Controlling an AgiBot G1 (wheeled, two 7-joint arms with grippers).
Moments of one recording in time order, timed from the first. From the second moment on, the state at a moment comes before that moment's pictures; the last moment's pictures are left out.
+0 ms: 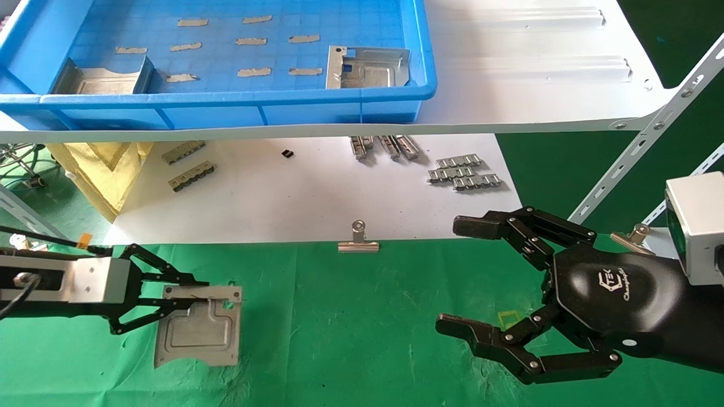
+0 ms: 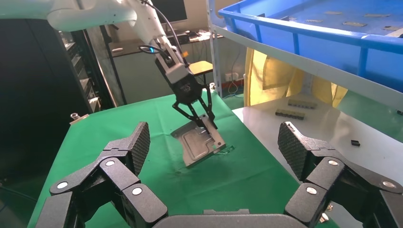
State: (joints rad) left arm -1.68 0.77 0.85 -0.39 1.21 1.53 0.69; right arm 1.06 -0.55 -0.38 1.21 -0.62 -1.41 0.12
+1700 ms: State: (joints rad) left arm -1.51 0.77 0.68 -0.33 0.97 1.58 0.46; right arm 1.06 -0.55 -0.38 1.21 -0.62 -1.41 0.11
